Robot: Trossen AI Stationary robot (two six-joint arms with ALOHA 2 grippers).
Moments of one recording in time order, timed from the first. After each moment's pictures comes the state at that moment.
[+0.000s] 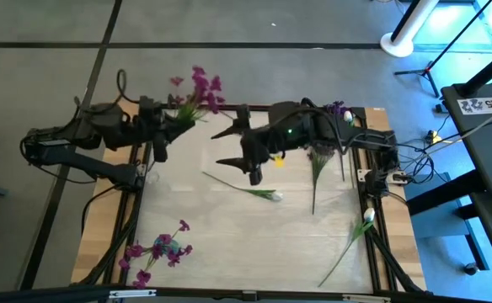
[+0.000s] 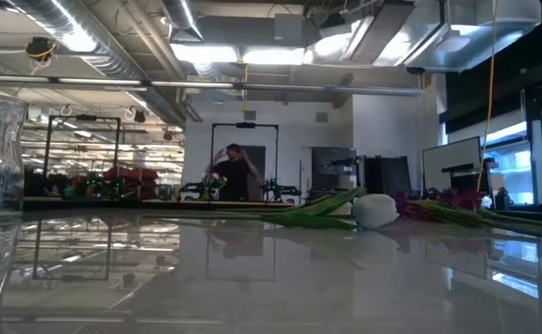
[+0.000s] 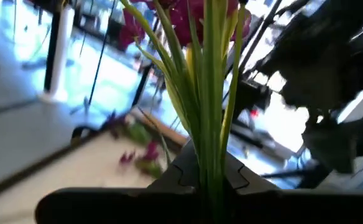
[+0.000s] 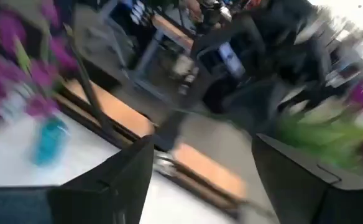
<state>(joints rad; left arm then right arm) -0.02 0.85 1.18 -0.38 -0.34 -0.43 0.08 1.90 2.33 -0.64 -0.05 -0.55</state>
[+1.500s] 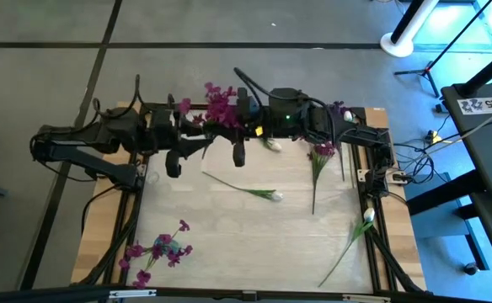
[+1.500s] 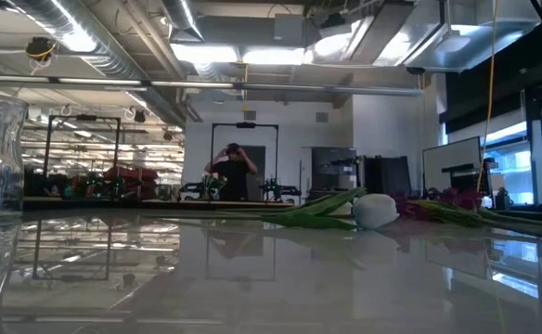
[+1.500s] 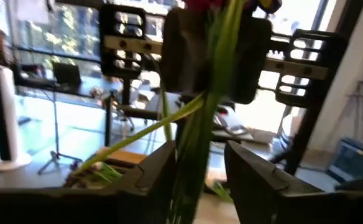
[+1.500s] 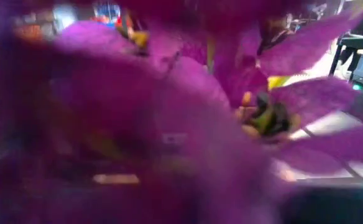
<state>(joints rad) -0.06 0.99 1.17 -0.16 -0.18 -0.16 0.01 1.93 2.32 -0.42 -0.01 0.02</state>
